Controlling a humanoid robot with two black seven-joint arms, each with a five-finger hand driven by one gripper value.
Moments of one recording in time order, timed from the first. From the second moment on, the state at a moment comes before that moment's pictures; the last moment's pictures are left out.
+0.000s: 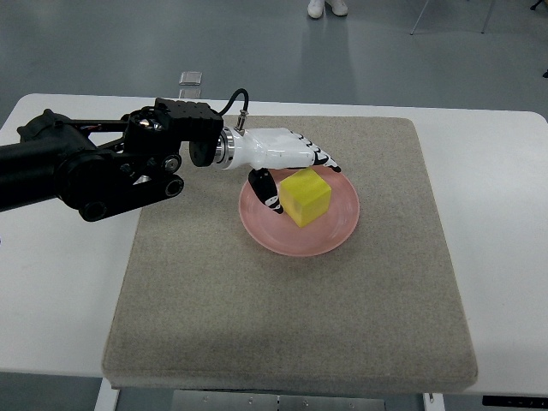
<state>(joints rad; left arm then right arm) -1.28 0.33 0.00 -1.11 1.51 -0.11 -0.20 0.00 0.00 -0.10 0.16 -0.06 -0.08 0.01</state>
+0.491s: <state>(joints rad) -1.28 0.42 -0.12 -1.10 1.25 -0.12 -0.20 0.00 0.00 -0.10 0.16 -0.06 -0.08 0.01</state>
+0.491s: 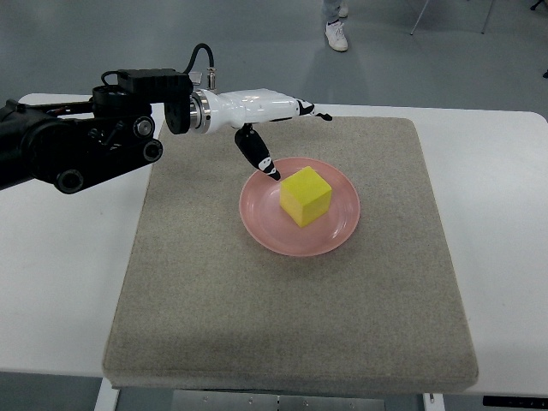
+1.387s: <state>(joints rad) -1.19 0.57 -0.18 -0.72 0.19 -0.61 -0.20 0.00 0.00 -0.10 0.16 -0.06 -0.08 0.01</state>
